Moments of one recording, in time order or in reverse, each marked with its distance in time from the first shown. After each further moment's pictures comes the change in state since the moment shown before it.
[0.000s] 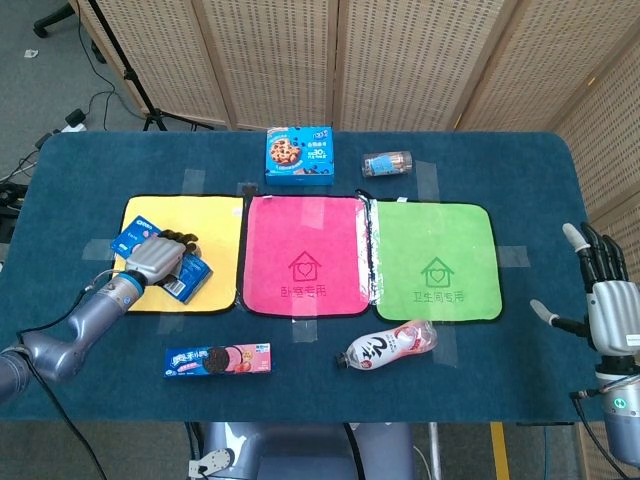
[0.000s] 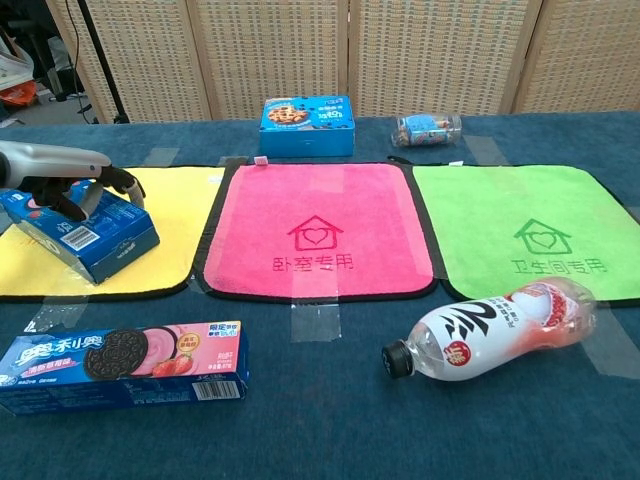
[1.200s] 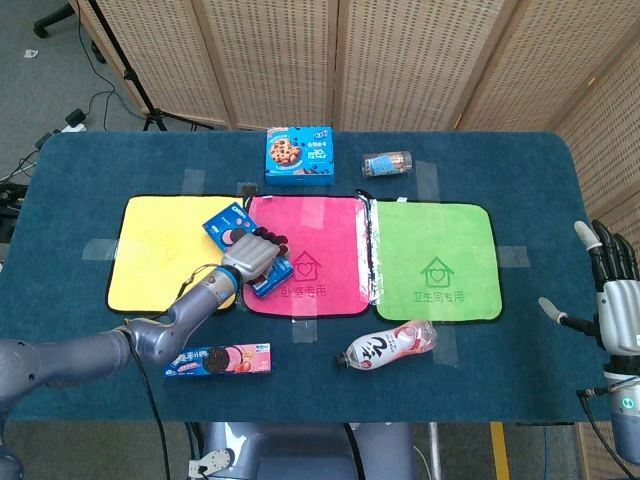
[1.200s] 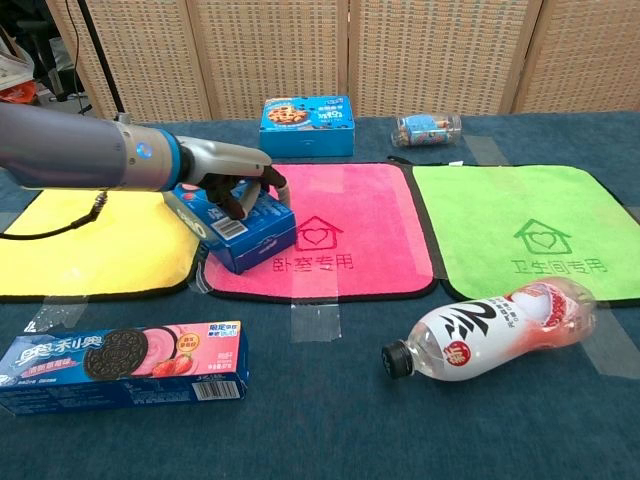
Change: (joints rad) left arm -0.288 -0.211 -0.052 -0.027 -0.429 -0.054 0.392; right arm -0.001 0.003 0.002 0.025 0.016 0.011 0.029
